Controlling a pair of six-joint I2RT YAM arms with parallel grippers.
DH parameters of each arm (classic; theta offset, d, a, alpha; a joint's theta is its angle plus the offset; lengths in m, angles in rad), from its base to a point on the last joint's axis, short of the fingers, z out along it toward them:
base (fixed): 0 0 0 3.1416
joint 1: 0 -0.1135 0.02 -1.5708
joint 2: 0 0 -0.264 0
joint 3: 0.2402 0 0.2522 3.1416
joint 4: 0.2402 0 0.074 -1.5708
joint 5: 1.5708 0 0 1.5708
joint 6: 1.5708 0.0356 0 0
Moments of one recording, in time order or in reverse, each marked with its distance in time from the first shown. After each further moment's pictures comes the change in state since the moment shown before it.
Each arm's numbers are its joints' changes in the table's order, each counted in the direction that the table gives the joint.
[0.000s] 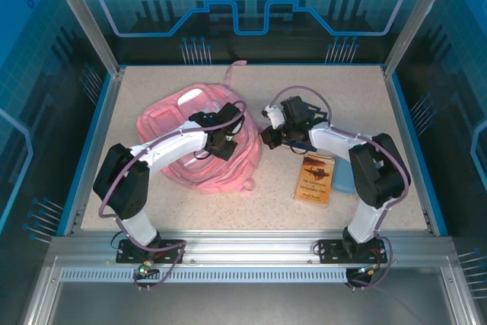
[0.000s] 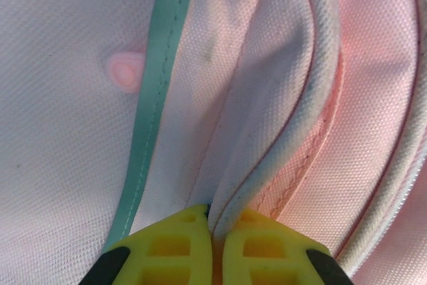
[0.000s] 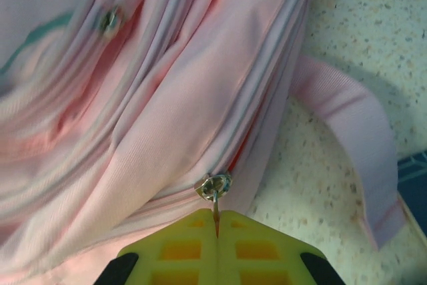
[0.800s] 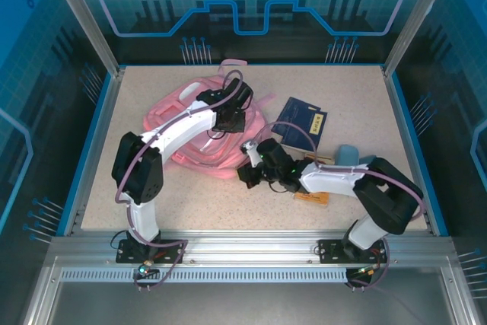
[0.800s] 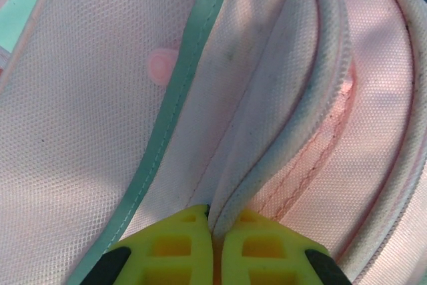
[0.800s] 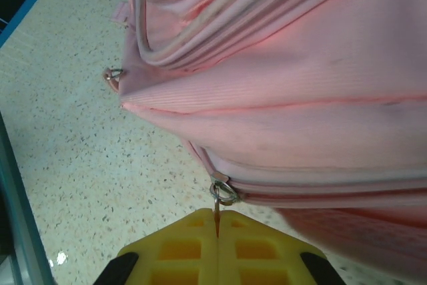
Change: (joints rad) left arm -0.039 -0.174 0.325 0.050 0.010 -0.349; right arm -0.416 0.153 -0.334 -0.389 0.167 0.390
